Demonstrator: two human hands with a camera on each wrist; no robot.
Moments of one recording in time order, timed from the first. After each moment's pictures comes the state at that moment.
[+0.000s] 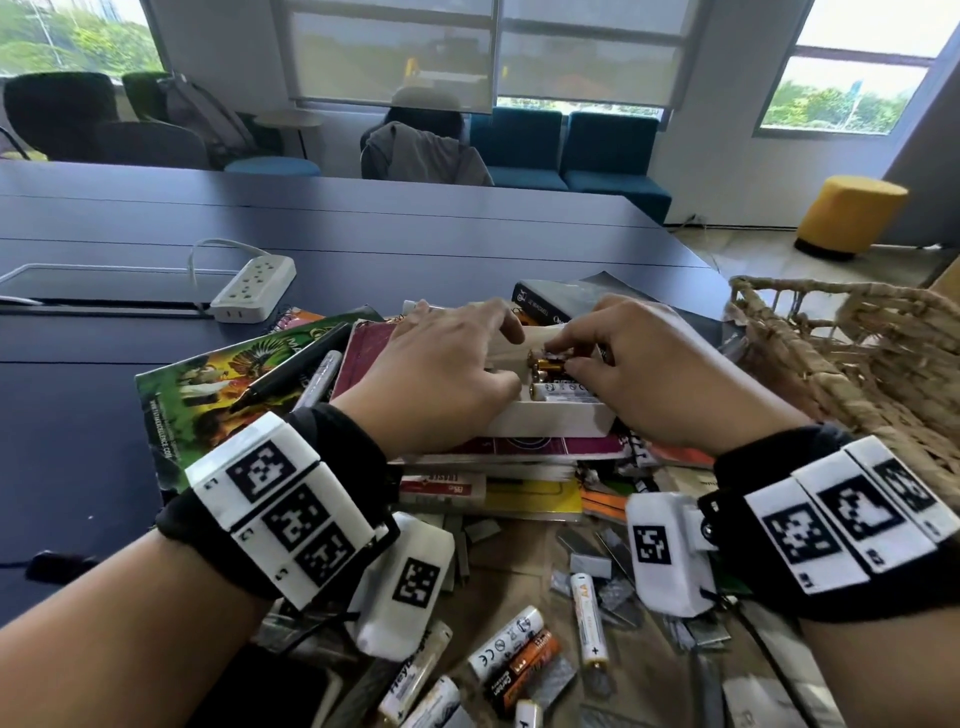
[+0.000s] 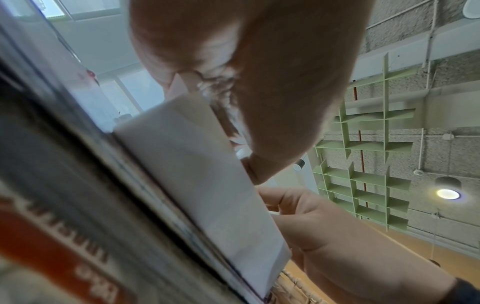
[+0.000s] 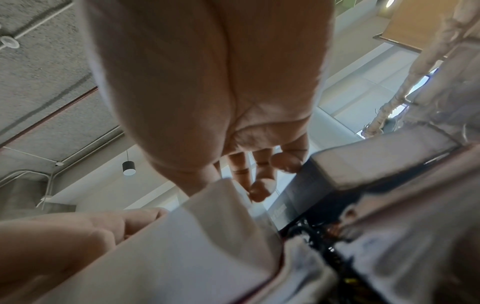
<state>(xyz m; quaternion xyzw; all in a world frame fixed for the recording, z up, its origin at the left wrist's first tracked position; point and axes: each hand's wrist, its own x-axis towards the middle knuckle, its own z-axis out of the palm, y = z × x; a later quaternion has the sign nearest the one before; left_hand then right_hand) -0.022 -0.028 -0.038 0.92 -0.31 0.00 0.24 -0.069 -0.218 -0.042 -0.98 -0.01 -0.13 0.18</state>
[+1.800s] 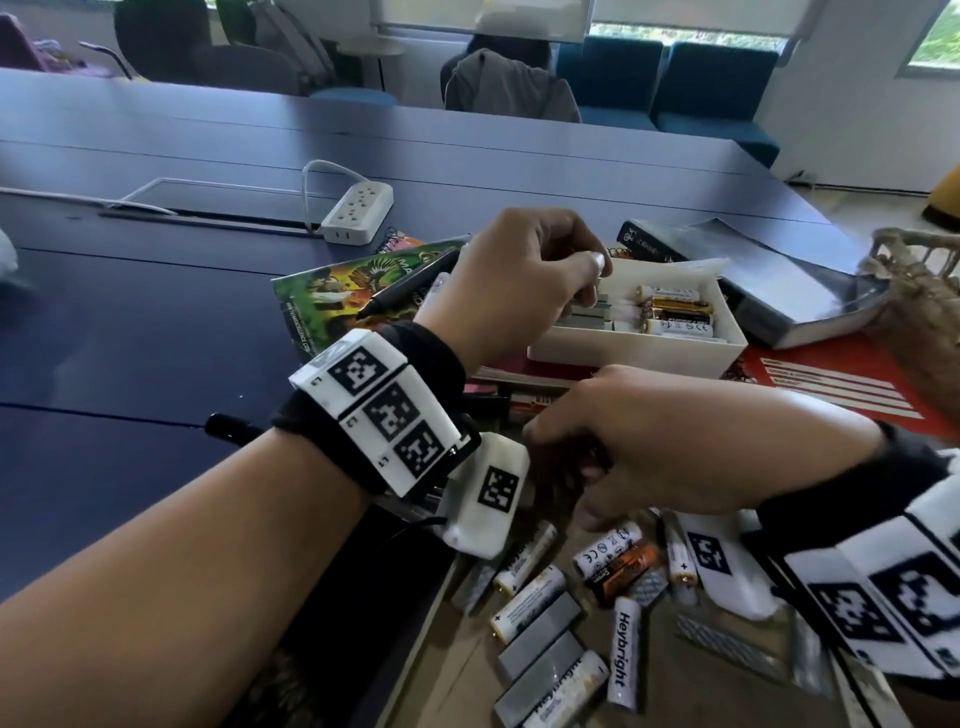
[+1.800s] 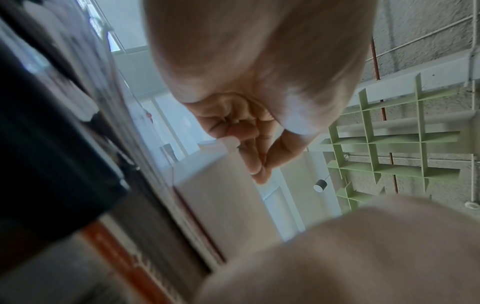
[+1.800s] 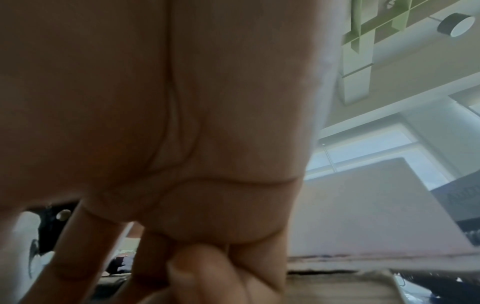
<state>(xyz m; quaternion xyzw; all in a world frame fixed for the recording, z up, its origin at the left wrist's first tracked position) -0.014 0.008 -0.053 0.78 -0.28 -0.01 0.56 -0.109 -0.128 -0.043 -0.93 -0.25 0.21 0.15</state>
